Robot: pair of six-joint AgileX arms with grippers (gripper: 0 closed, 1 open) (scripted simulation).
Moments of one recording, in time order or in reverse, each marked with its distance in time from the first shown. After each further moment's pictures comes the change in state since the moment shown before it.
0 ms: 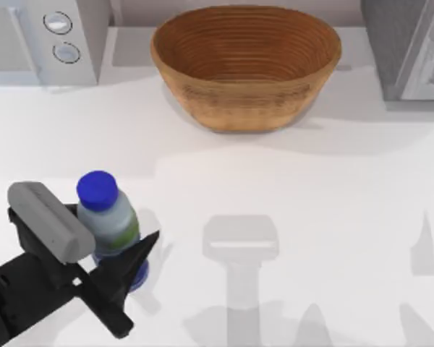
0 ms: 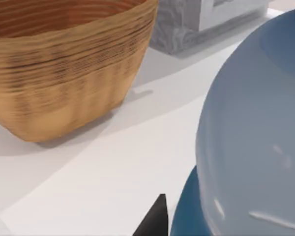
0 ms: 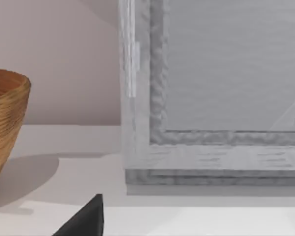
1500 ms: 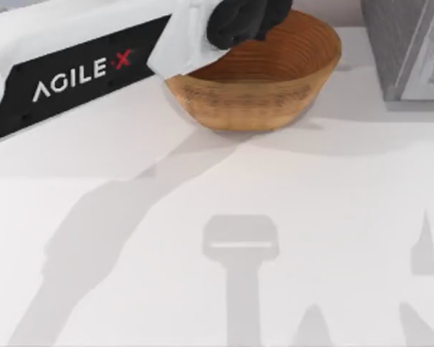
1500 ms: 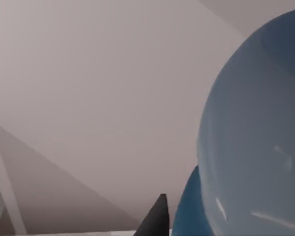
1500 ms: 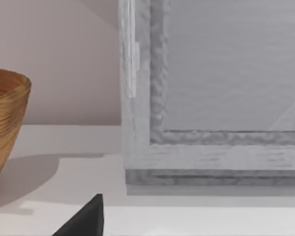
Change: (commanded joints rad) left arm -0.240 1.286 1.629 -0.377 -0.956 -0.193; right arm 0.000 0.000 0.000 0.000 0.000 0.000
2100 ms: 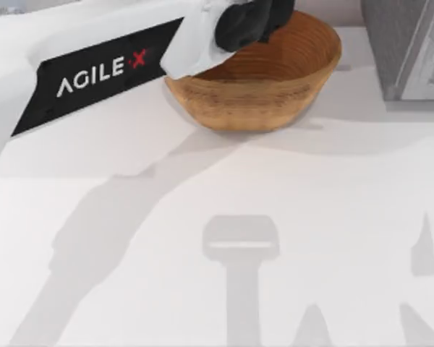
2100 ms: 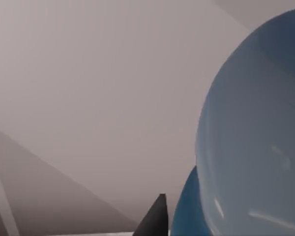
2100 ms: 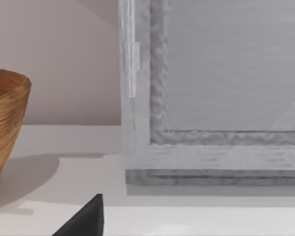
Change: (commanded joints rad) left arm 0.024 0.062 0.033 0.032 0.020 0.007; right arm 0.000 0.000 0.000 0.000 0.000 0.000
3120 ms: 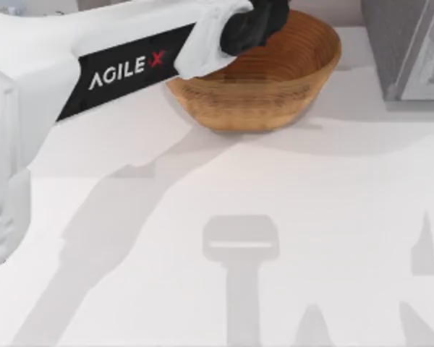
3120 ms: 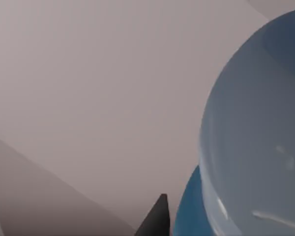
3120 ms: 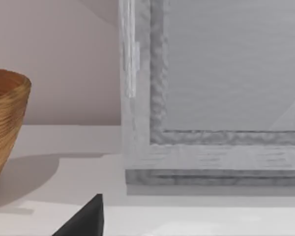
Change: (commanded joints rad) left arm 0.039 0.113 0.059 0.061 0.042 0.011; right arm 0.000 0.000 0.000 0.000 0.000 0.000
